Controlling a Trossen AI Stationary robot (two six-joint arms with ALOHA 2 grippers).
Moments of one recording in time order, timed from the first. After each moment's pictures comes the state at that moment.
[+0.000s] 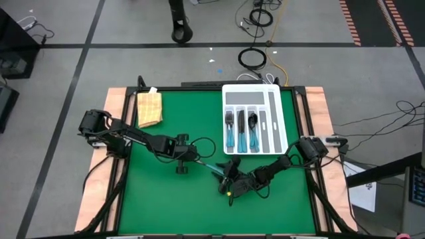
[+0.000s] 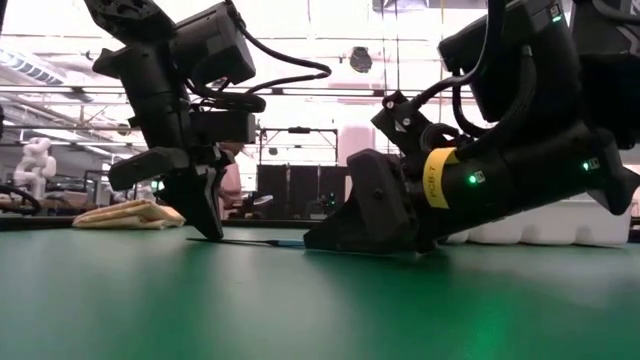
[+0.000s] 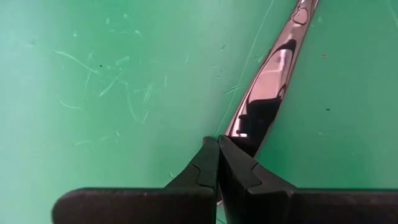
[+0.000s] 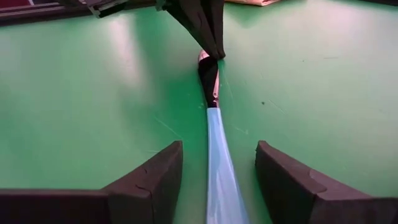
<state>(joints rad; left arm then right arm) -0.14 1.66 0.79 -0.33 -0.19 -0.04 0.46 2.28 0.87 0.69 0.78 0.61</state>
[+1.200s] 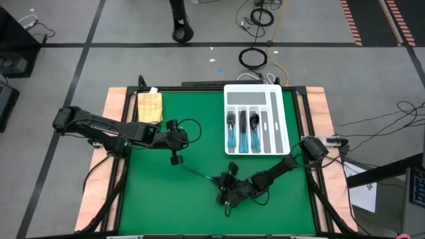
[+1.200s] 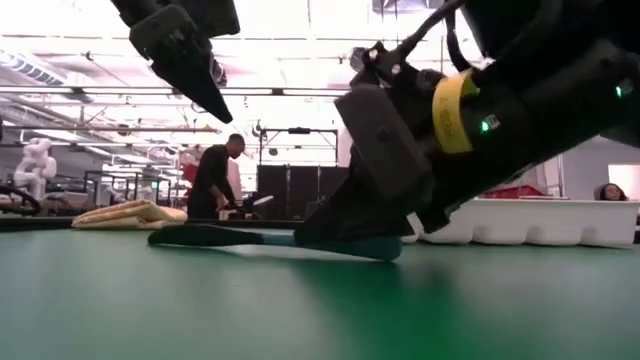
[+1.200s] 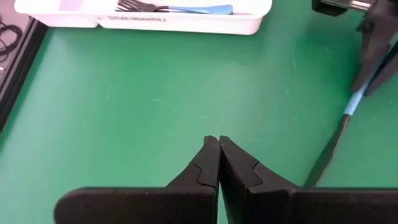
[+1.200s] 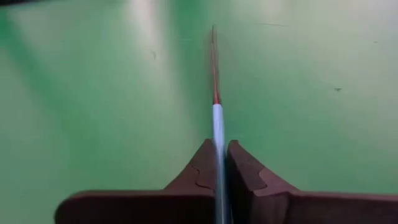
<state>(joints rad) -0.14 1.27 0.91 -0.57 -0.30 -0.15 0.50 2.16 1.03 0.41 0.70 0.66</state>
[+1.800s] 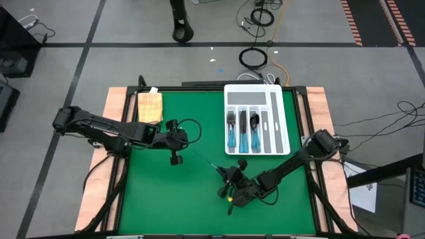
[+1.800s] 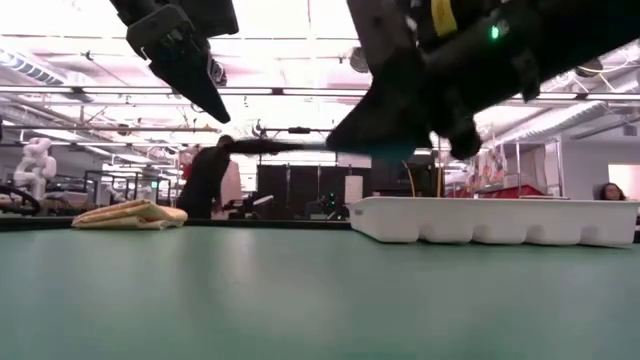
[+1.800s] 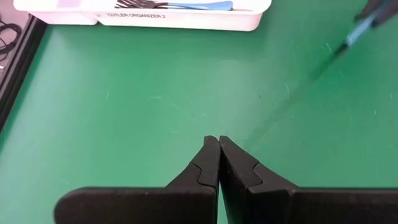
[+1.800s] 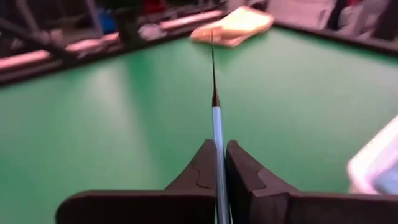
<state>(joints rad) -0.15 1.27 0.91 -0.59 -0.30 -0.15 0.54 1.98 1.02 0.29 1.00 0.72</state>
